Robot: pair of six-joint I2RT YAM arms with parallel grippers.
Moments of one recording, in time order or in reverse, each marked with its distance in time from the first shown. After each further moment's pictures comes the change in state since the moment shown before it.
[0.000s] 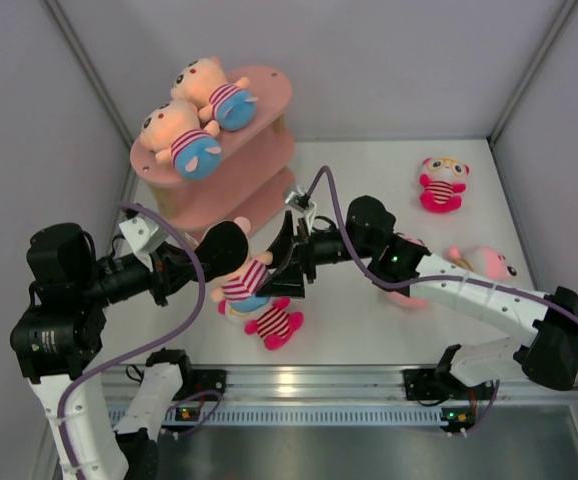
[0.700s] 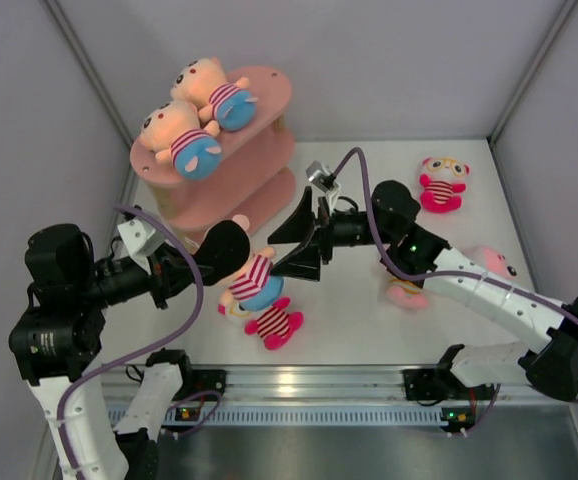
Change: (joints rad) left arm 0.001 -0.001 0.011 0.001 0.060 -0.014; right arm -0.106 -0.047 0.034 -0.019 -0.034 -0.035
